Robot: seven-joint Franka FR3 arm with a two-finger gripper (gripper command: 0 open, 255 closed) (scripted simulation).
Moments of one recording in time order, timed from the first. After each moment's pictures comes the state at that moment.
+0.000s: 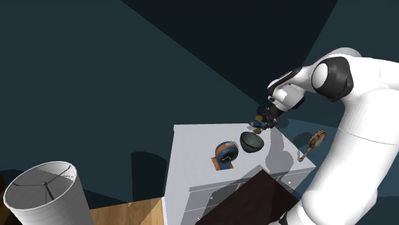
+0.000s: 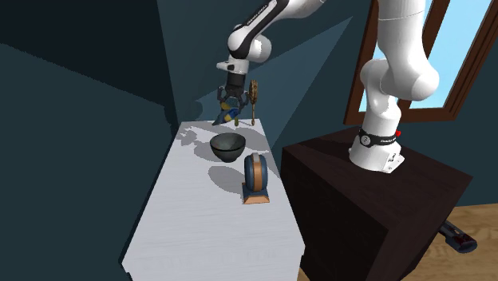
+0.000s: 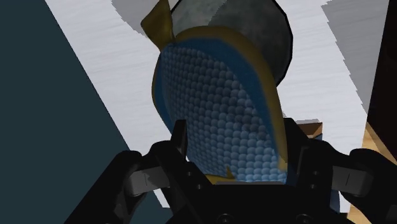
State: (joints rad) arm -0.21 0.28 -0.64 -2.12 0.59 2.37 -2.24
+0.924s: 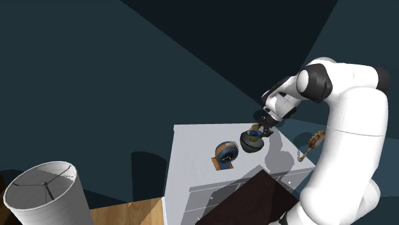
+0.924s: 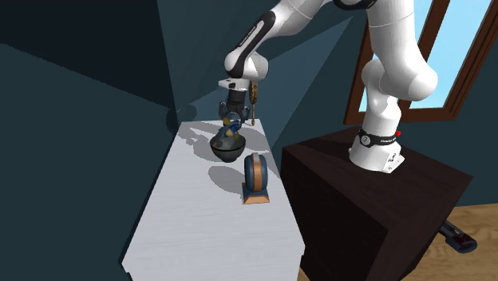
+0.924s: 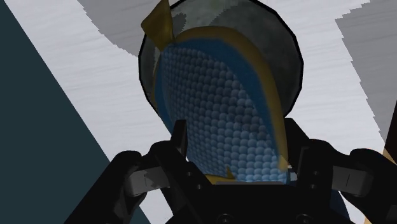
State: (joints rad) arm -0.29 0.43 -0.55 -2.12 0.76 2.47 -2.39
